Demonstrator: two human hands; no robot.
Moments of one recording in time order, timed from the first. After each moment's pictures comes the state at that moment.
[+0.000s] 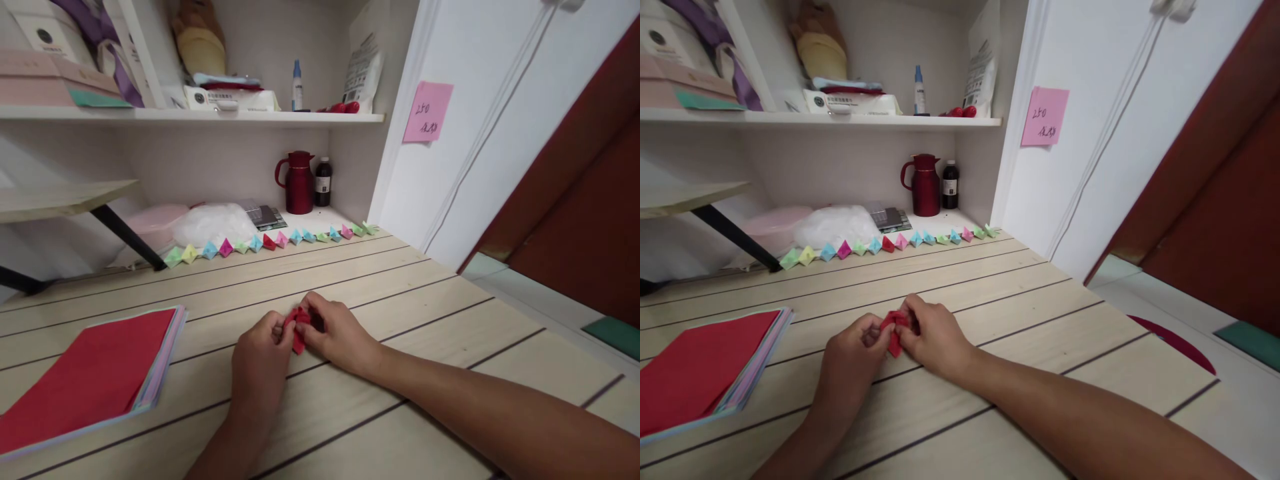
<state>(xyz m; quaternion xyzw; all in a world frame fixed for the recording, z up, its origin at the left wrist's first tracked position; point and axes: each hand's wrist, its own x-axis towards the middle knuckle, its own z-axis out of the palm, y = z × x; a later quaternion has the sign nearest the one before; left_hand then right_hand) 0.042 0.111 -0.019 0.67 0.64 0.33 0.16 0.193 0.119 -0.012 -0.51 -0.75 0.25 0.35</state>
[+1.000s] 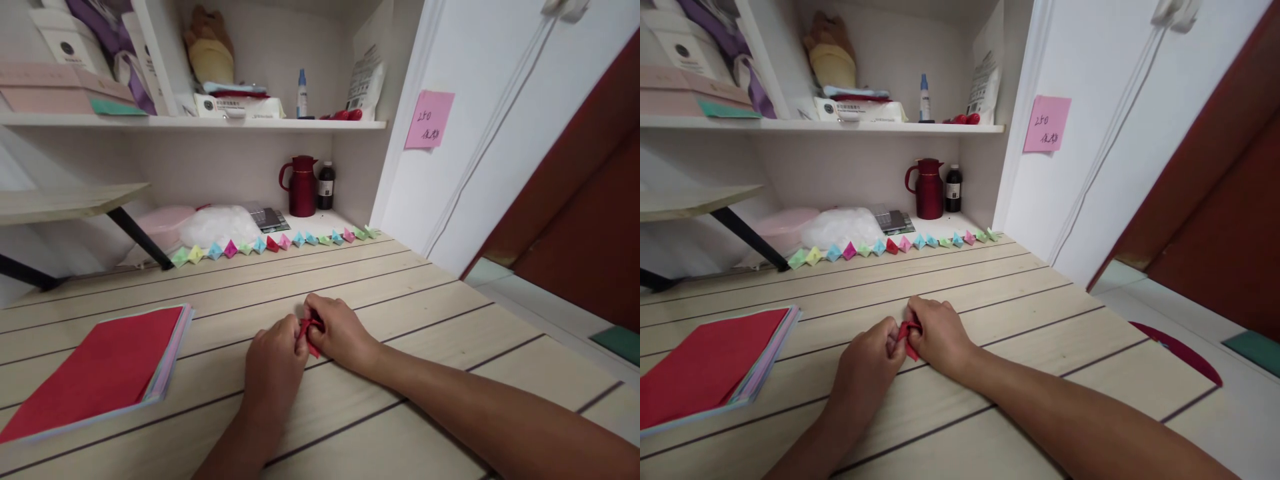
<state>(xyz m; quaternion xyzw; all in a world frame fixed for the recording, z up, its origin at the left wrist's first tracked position) 0.050 0.102 -0.016 0.76 0.61 0.21 0.06 0.196 0.126 -0.019 -0.50 -0.79 0.16 0.32</state>
